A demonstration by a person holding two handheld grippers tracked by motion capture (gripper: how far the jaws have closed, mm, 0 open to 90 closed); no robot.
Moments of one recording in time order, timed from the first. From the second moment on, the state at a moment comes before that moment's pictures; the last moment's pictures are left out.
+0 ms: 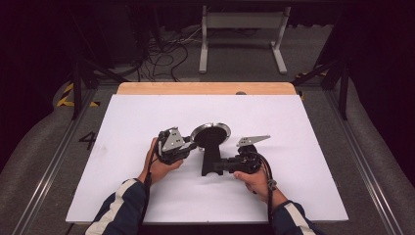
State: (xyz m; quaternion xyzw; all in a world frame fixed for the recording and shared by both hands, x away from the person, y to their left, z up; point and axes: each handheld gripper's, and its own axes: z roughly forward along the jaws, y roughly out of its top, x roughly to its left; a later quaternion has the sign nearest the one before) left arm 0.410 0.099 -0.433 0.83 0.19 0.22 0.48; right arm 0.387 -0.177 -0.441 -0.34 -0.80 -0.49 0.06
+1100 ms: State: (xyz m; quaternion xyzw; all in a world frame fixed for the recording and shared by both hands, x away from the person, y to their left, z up) left arm 0.386 0.094 -0.438 0.84 0.17 0.25 0.45; right arm 0.369 -0.176 -0.449 -0.33 -0.83 -0.45 0.03
